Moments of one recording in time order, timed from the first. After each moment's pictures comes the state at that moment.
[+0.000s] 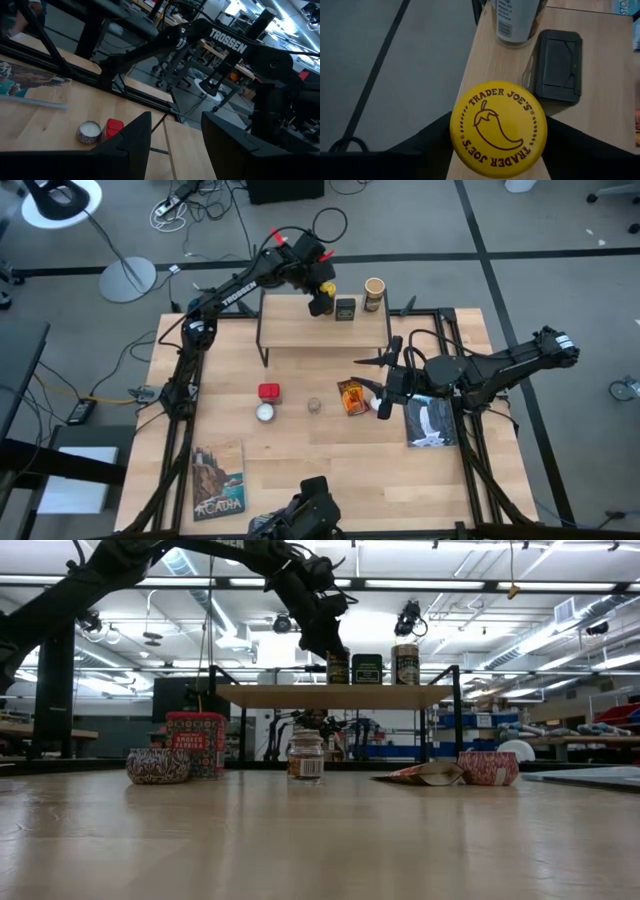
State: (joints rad) left arm 0.63 2.17 2.33 -1.01 0.16 0.37; right arm 0.30 1.13 1.03 -0.02 0.58 -0.47
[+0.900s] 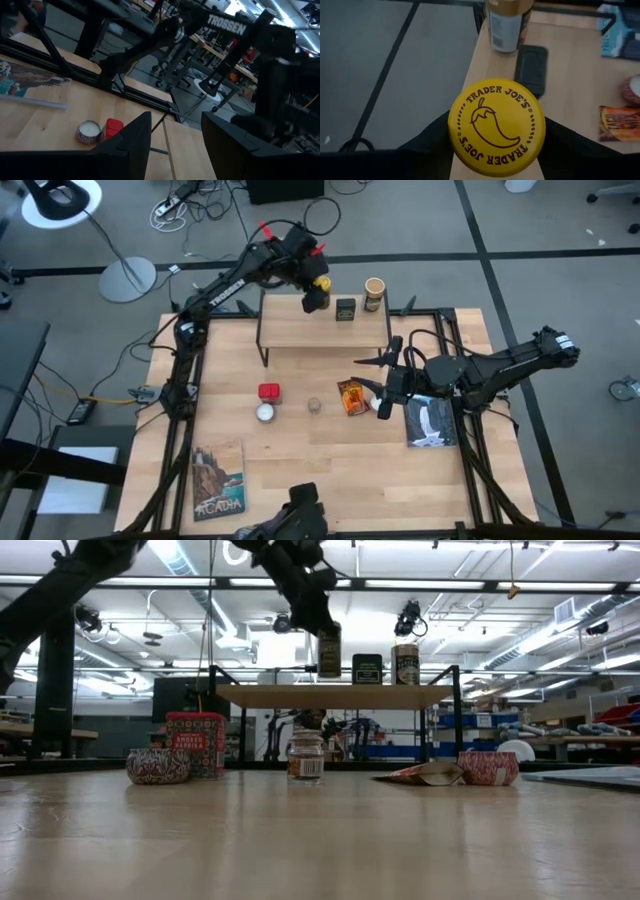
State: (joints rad) left arm 0.62 2.07 2.36 -1.09 0.15 0.36; right arm 0.30 1.13 1.03 -0.02 0.58 -0.48
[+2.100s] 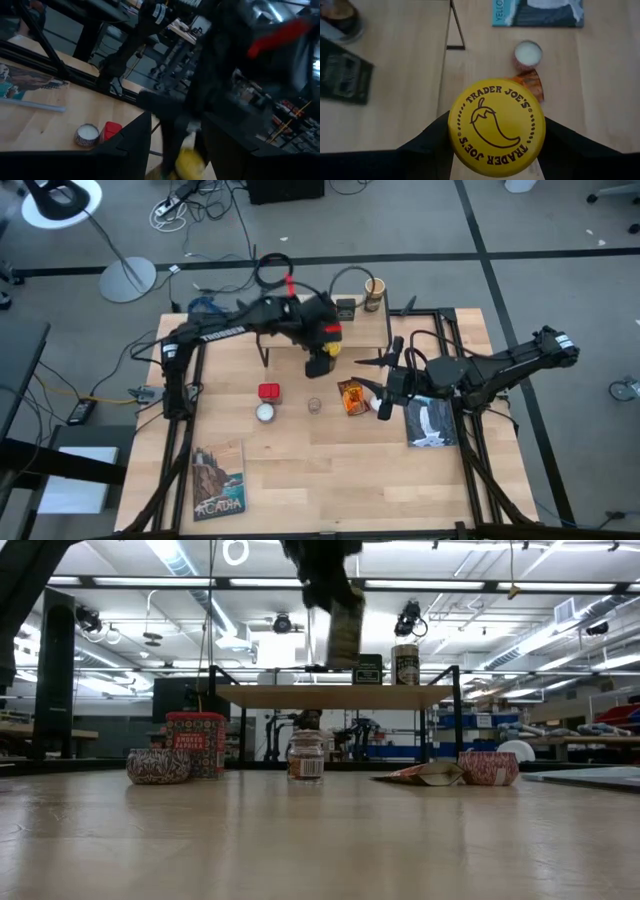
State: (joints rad) left arm 0.22 1.90 1.99 -1.02 0.07 0.16; right arm 0.32 1.13 1.03 0.00 0.61 -0.50
